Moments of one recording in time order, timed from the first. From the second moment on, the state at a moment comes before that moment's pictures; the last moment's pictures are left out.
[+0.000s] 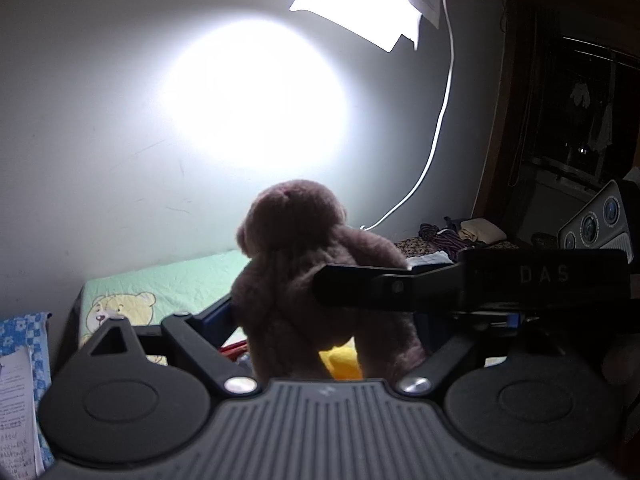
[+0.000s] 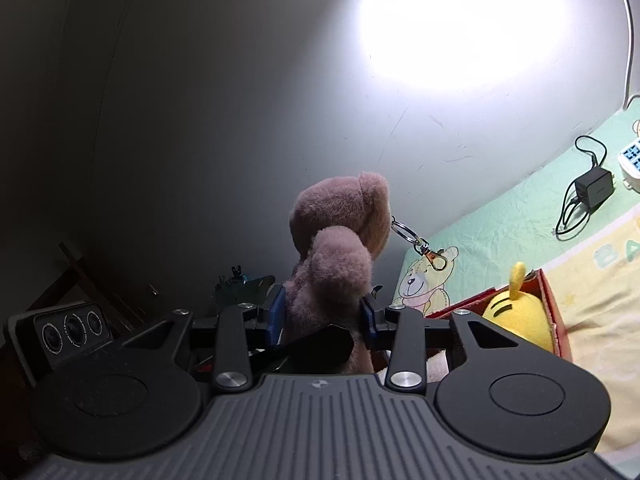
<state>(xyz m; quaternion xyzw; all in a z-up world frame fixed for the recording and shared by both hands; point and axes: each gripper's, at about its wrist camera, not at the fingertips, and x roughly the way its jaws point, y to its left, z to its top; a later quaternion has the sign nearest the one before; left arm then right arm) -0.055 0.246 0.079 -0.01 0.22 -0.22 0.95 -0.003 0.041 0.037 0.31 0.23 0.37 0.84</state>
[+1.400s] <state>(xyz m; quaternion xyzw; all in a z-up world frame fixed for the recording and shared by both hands) -0.018 0.247 -0.036 -0.04 0.36 -0.23 0.90 0.017 0.097 -0.028 0.04 0.38 0.27 0.88</state>
